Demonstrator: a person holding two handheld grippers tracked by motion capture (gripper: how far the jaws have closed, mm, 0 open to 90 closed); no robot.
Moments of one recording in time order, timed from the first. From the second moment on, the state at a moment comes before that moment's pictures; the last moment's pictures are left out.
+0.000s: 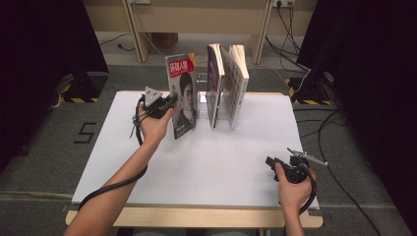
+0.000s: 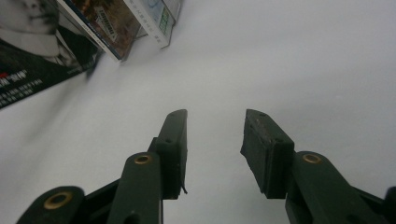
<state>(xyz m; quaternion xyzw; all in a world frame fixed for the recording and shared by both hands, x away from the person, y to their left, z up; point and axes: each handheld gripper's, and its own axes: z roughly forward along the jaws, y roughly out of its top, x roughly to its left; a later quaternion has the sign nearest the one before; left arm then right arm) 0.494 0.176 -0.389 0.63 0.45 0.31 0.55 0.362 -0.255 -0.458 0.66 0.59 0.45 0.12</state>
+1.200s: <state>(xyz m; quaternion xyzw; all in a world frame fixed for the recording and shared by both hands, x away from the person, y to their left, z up) 0.491 0.150 -0.402 0.63 0.49 0.22 0.56 0.362 -0.252 -0.460 0.66 0.59 0.46 0.10</state>
